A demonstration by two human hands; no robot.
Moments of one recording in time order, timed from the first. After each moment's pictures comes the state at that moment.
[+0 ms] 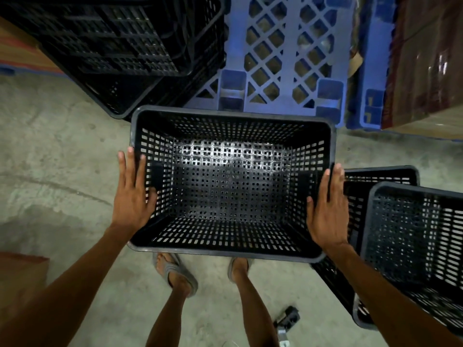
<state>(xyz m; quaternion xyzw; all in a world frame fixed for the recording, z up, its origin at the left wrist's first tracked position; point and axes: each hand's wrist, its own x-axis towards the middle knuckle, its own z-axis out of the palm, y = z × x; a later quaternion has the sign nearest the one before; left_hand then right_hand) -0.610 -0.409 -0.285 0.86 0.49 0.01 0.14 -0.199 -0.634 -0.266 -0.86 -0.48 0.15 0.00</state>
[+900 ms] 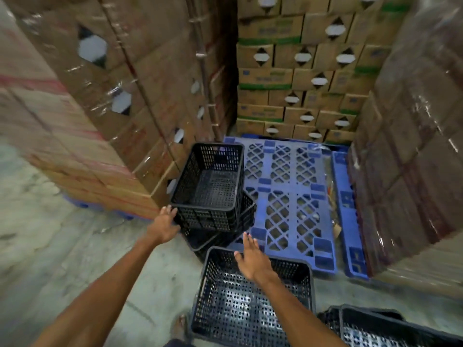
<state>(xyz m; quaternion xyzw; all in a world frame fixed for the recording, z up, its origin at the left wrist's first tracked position) -0.583 -0.295 0.176 0.76 0.61 -0.09 0.21 -0.342 -0.454 0.117 -0.74 -0.57 0.37 0.05</state>
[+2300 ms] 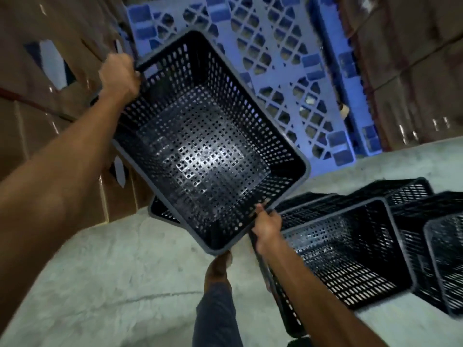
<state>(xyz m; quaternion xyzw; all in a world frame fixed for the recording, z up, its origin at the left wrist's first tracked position) -0.448 0.322 -0.039 0.88 0.46 -0.06 0.07 -0.458 -0.107 -0.078 -0.73 0.34 0.39 0.45</state>
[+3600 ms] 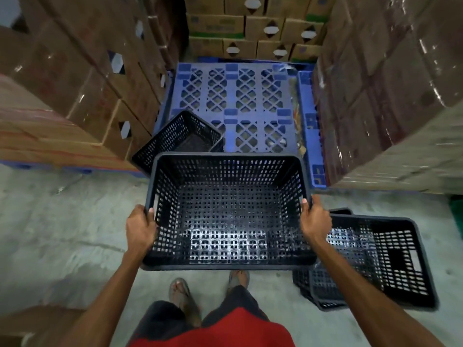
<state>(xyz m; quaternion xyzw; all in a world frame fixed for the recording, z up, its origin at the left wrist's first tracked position) -0.608 -0.419 0.070 0.69 0.69 0.13 0.20 -0.212 -0.612 0.065 -0.94 -0.24 0.13 0.19</state>
